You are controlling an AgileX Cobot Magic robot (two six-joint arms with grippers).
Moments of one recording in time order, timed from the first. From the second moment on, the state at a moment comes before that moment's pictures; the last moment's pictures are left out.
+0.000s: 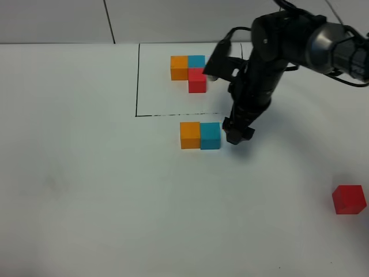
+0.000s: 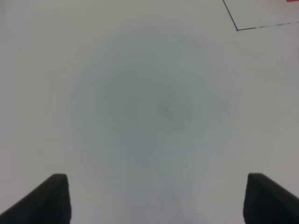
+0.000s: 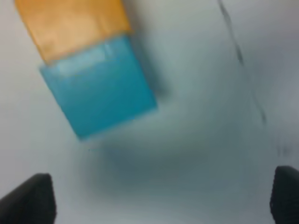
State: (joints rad) left arm -0.02 -0.01 -0.51 -0.05 1.06 0.11; right arm 0.39 2.09 -1.57 0.06 0.93 -0.71
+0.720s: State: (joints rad) left arm -0.02 -0.01 -0.51 -0.05 1.06 0.11; right arm 0.08 1.52 -0.77 0.06 0.67 -0.01
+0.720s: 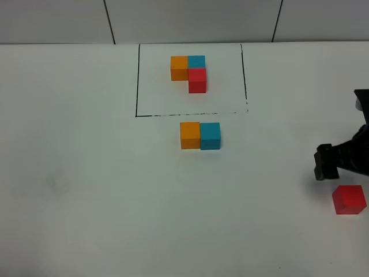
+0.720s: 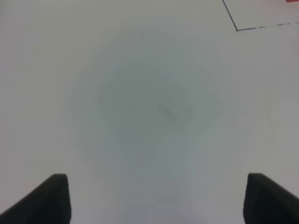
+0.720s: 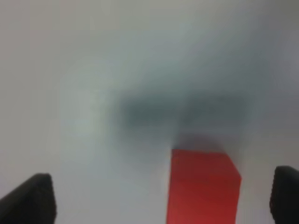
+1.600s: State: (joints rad) left arm -0.02 -0.01 -0.51 -0.05 1.06 0.11; right arm 0.03 1.65 -0.66 0.05 0.56 -0.06
